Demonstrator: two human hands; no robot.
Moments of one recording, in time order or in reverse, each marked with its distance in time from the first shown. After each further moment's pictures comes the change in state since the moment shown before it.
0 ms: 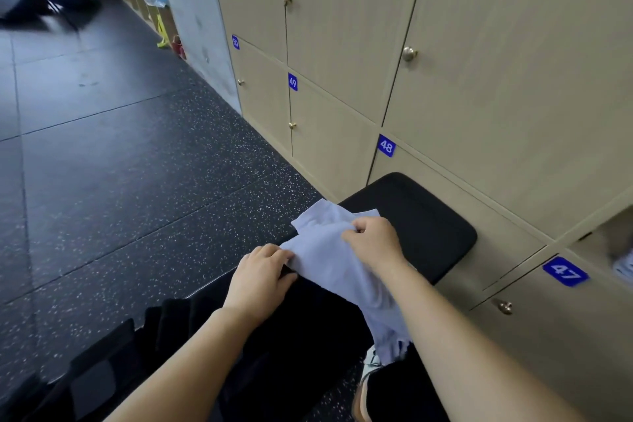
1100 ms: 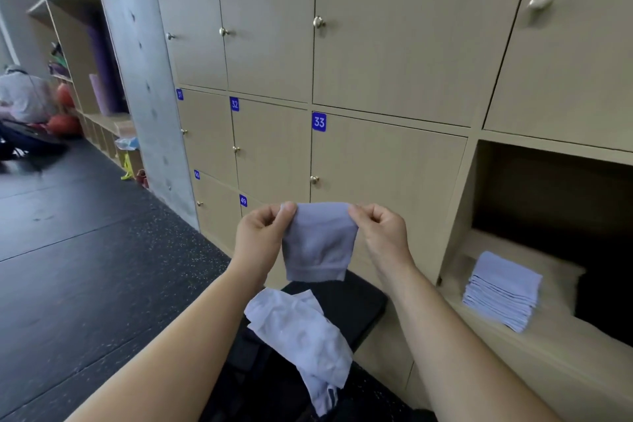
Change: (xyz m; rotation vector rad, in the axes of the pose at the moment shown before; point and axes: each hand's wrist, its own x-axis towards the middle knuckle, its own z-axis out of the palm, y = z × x) left_hand -0.013 0.207 -0.197 -1.131 0.350 0.070; right_hand -0.145 -0.081 -0.202 0.757 0.433 -0.376
